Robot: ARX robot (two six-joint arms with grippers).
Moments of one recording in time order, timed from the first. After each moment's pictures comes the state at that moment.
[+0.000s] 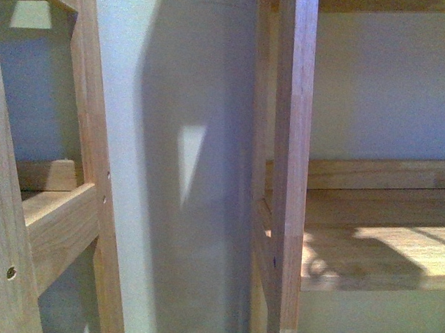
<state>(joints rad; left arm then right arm) 0.00 0.00 0.01 0.00 0.00 0.00 0.09 1.76 2.08 -0.06 -0.22 0.55</state>
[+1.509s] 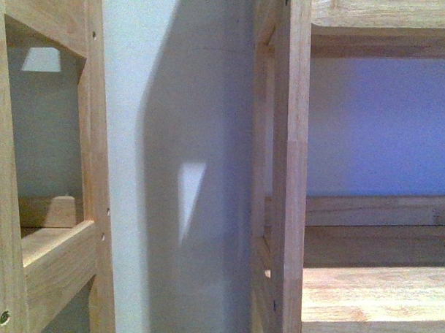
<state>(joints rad) 0.00 0.00 0.01 0.00 0.00 0.00 0.55 0.39 0.43 0.35 0.56 0.09</state>
